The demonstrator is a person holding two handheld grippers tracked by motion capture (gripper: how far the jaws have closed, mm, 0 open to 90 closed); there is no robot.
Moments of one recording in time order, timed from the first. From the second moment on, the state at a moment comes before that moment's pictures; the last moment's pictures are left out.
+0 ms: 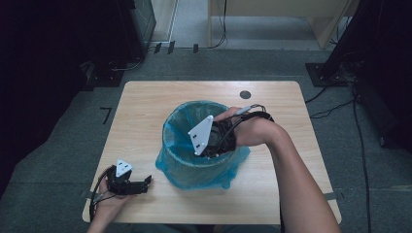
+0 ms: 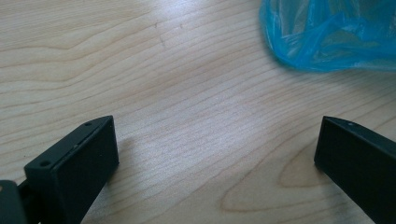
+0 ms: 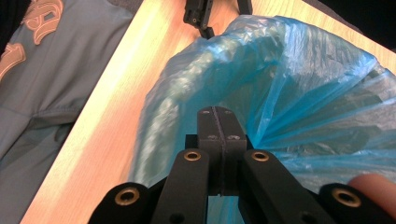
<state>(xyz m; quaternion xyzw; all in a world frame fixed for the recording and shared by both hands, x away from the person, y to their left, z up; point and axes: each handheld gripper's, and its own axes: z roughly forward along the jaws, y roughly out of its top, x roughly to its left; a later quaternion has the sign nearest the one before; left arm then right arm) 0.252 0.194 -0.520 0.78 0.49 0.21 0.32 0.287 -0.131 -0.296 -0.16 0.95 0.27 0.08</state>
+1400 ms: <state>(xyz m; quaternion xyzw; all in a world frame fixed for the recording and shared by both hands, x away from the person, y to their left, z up) 0.252 0.194 -0.520 0.78 0.50 0.21 0.32 0.231 -0.190 -0.311 -0.16 0.95 0.27 0.01</state>
